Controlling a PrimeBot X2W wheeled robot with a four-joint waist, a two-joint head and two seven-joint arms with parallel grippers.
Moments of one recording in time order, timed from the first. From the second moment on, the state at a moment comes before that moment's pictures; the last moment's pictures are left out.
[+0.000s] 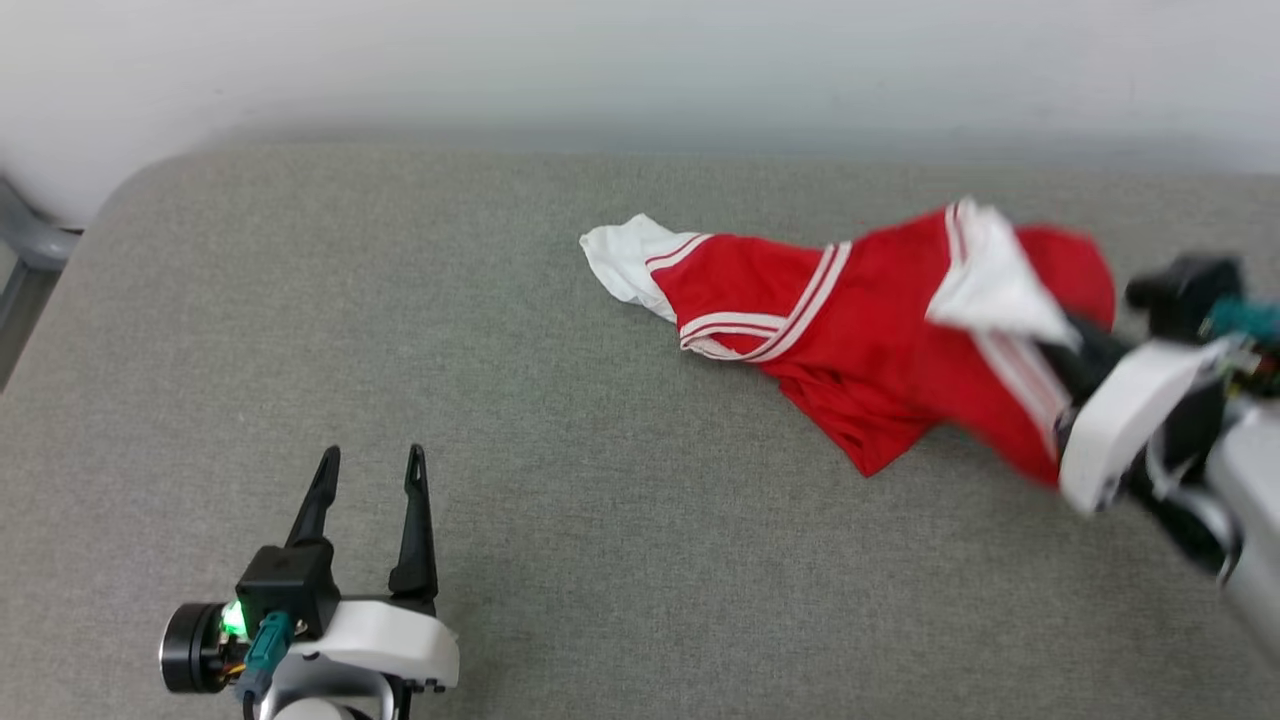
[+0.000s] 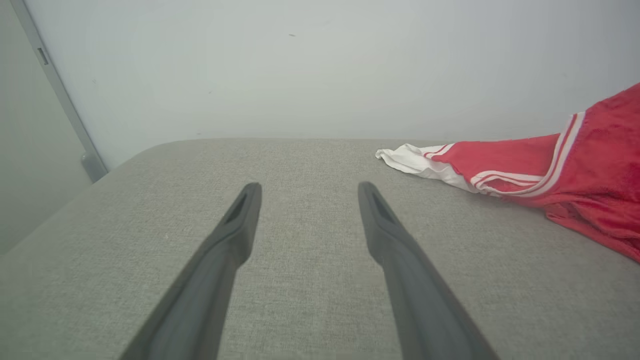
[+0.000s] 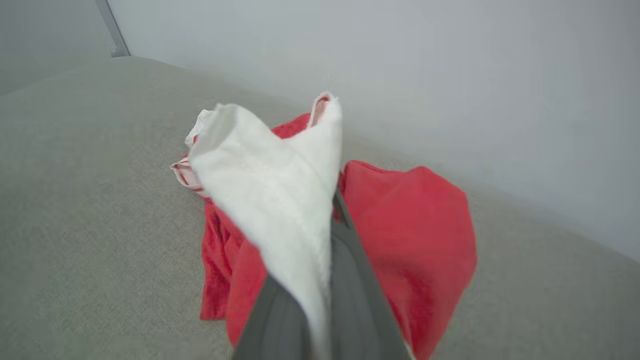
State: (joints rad) left arm -0.06 0.05 -0.01 0.14 -0.07 0.01 -0.26; right arm -0.69 -0.60 0.71 0.50 0.72 0.13 -0.08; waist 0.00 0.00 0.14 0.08
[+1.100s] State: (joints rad) left arm 0.05 0.05 0.02 0.14 -0.07 0.01 -0.26; right arm -0.09 -0.46 0.45 0.28 0.48 0.13 -0.10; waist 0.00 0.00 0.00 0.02
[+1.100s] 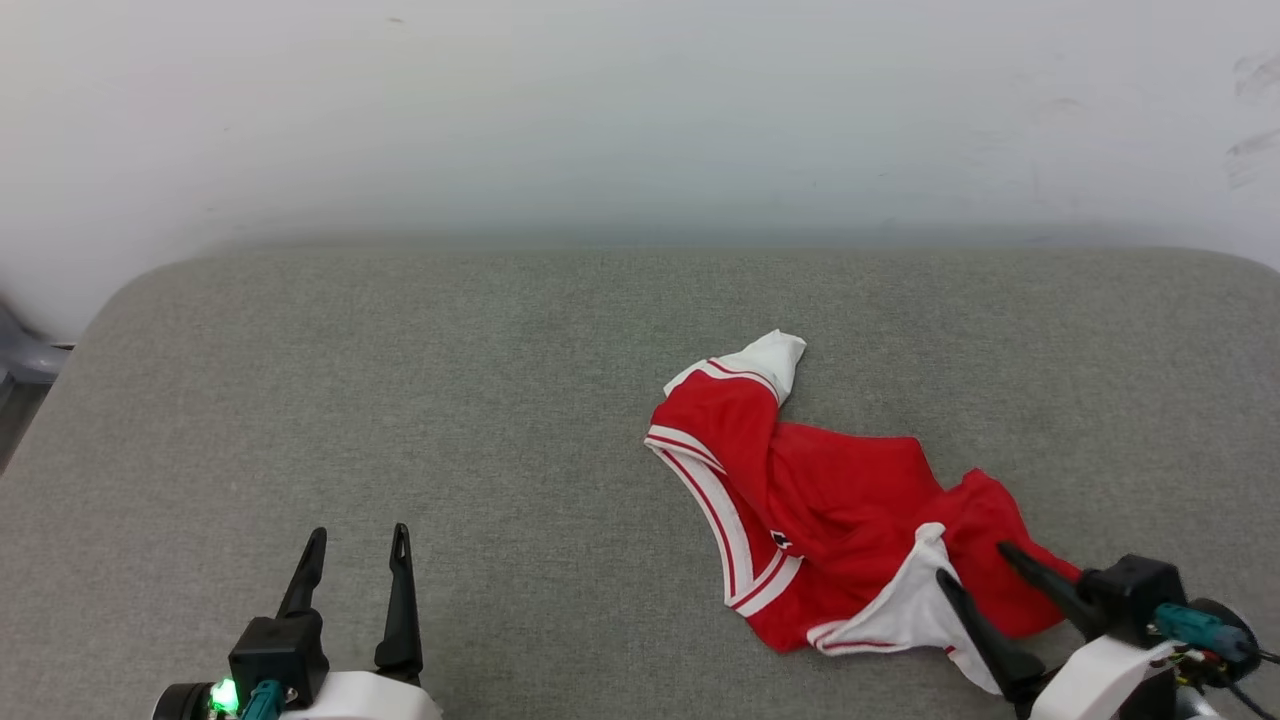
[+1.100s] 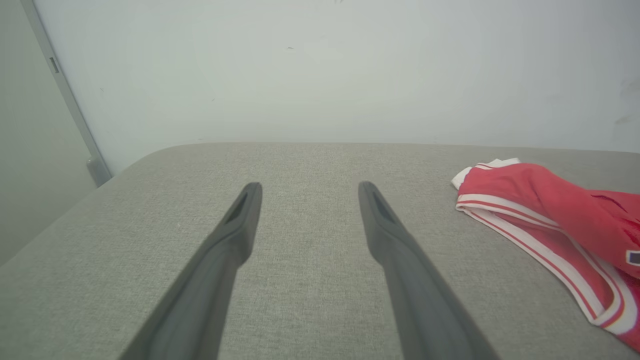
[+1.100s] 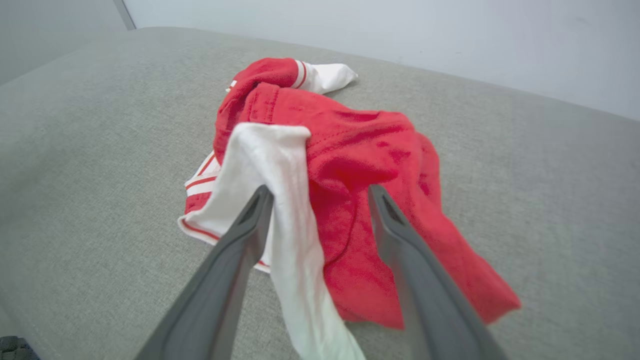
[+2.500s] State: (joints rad) left arm -0.05 0.05 -0.04 0.12 -0.08 0.03 -0.26; right arm -0.25 -0.68 0.53 0.32 0.52 0.13 0.37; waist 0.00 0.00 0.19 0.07
